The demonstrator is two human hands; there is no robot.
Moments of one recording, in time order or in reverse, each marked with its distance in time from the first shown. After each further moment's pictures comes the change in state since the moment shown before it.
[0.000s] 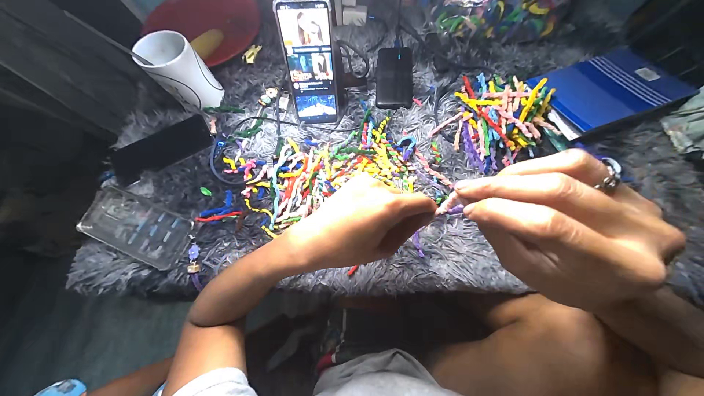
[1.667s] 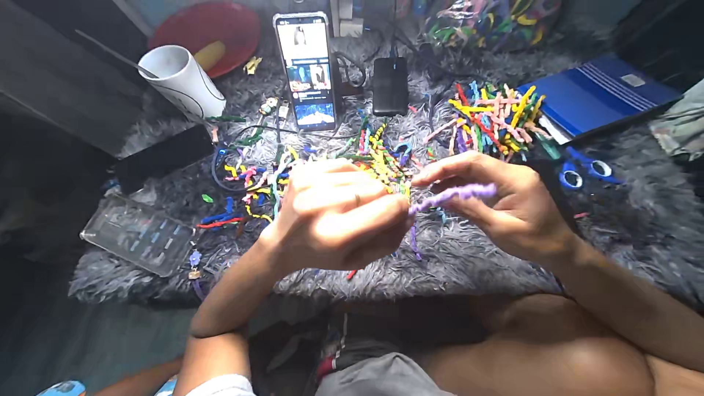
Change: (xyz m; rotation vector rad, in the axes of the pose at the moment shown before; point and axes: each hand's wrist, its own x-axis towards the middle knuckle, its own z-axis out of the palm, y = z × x) left_hand -0.011 0.002 -0.019 0.276 0.393 0.265; right_hand -0.003 0.027 0.016 0.598 -0.219 0.471
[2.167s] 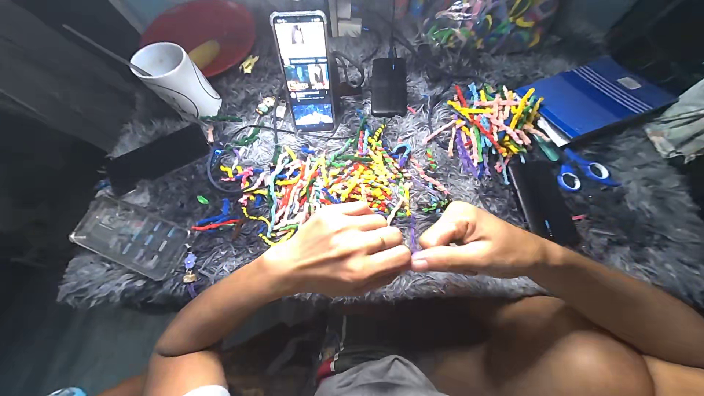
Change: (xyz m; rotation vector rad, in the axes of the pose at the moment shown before) left_hand -0.022 0.009 0.009 -0.050 -0.318 0.066; right_hand 0.000 0.003 0.021 0.535 -0.459 0.153
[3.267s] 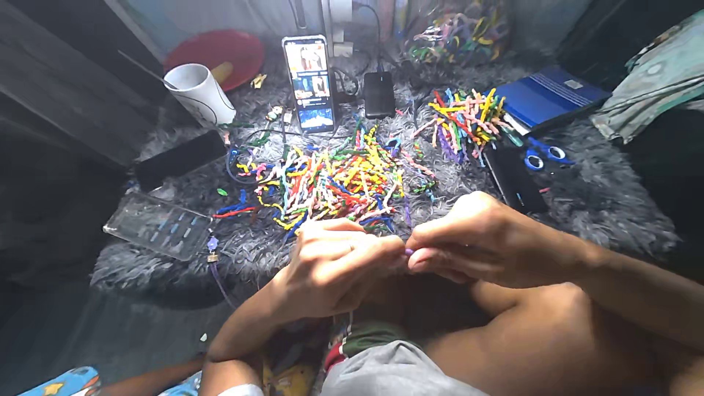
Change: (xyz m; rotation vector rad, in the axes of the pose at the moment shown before) left_hand -0.021 0.073 -0.015 -0.136 0.337 -0.169; right_hand -0.012 -0.063 0.055 -0.564 0.041 -0.240
